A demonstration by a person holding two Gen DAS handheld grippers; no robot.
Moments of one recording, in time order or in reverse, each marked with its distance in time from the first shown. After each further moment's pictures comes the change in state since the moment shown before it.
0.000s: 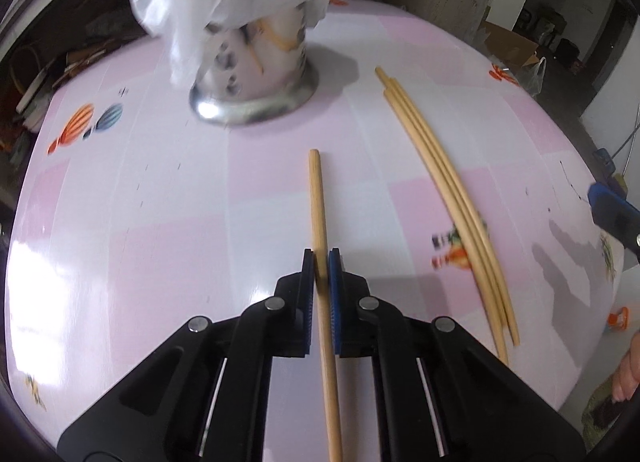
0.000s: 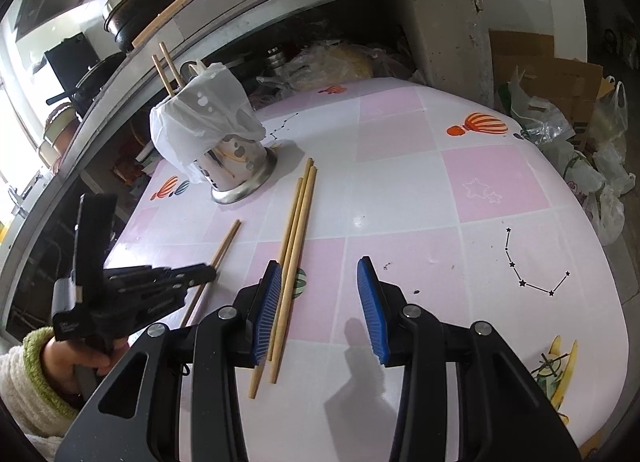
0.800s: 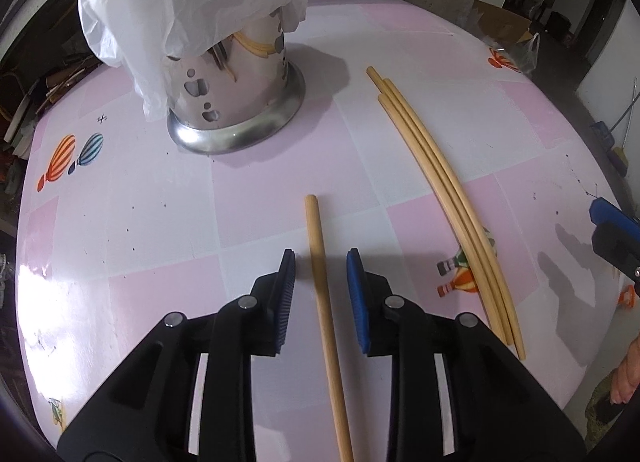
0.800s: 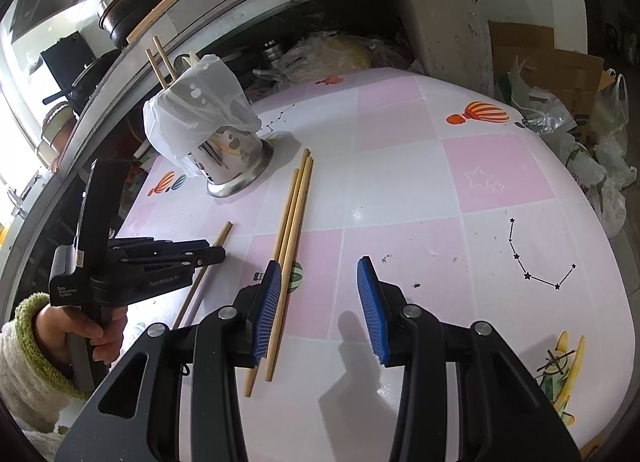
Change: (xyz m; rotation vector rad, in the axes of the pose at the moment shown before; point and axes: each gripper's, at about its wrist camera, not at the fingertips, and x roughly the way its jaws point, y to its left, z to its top) left arm 0.015 -0.009 0.031 0.089 0.049 0.019; right arm 0.007 -0.005 -0.001 0.013 0.024 0.000
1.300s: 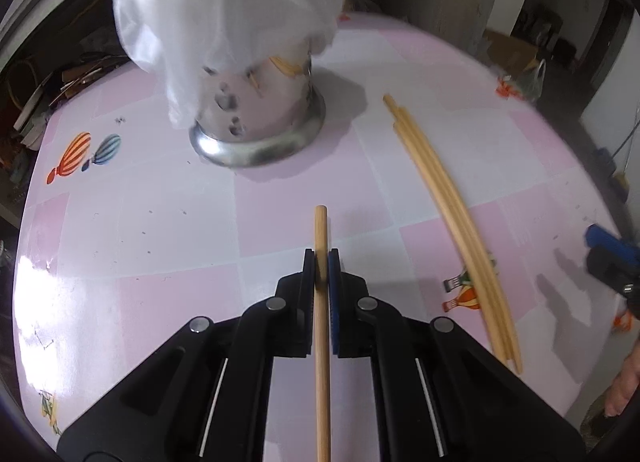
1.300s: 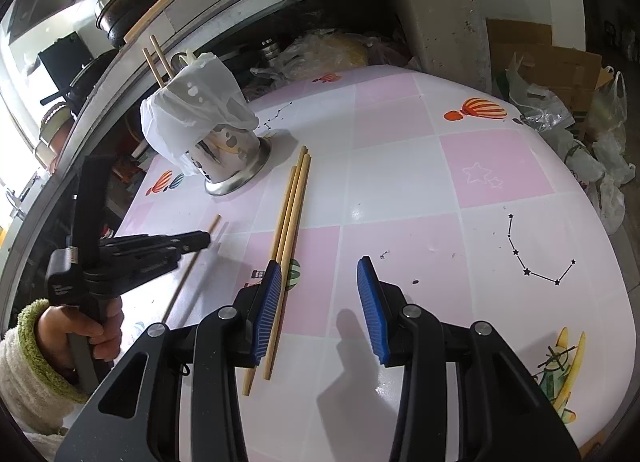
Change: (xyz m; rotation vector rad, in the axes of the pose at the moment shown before) left arm -0.018 0.015 -0.004 -0.072 -0.102 -0.018; right arm 0.000 -0.001 -0.001 0.007 0.004 -0.007
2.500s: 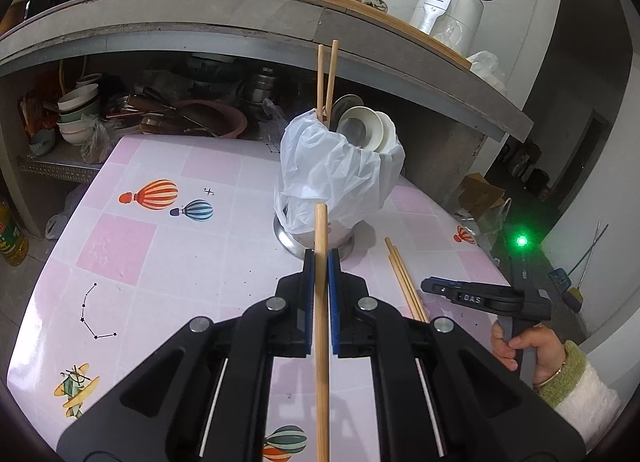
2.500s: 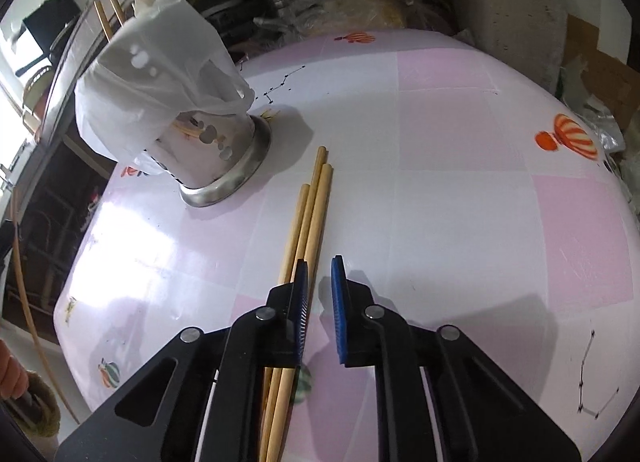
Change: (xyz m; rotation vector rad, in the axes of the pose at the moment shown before) left arm -0.141 0.092 -0.027 -0.235 -0.399 -0.139; right arm 0.111 0.027 0.067 -0.083 0.194 -0.005
